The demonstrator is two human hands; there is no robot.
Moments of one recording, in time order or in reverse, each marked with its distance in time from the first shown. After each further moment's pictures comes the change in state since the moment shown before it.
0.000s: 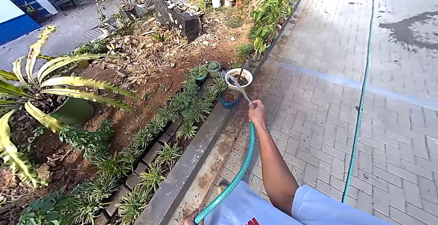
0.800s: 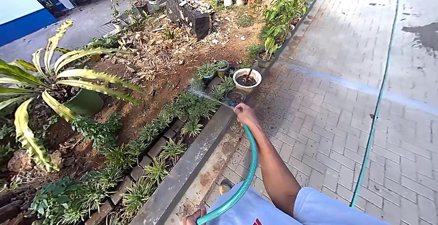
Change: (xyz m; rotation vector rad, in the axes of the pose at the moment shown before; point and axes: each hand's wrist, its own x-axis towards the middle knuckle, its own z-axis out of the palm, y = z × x) left_hand -0.012 0.001 -0.001 -0.034 0.021 -0.036; right_hand -0.023 -0.036 0.034 -0.135 -0.441 -0.111
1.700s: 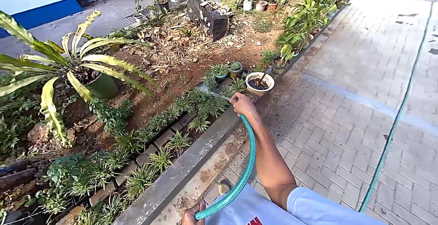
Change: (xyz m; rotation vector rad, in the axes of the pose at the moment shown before) left_hand -0.028 0.002 -0.026 -0.058 0.109 0.067; right_hand -0.039 -0.075 0.026 -0.115 -0.020 -0.209
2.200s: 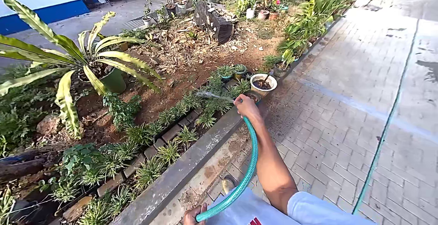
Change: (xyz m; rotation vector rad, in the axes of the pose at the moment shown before) left_hand -0.070 -0.041 -0.078 -0.101 -0.011 -0.003; right_hand -0.092 -0.039 0.050 -0.023 0.054 0.005
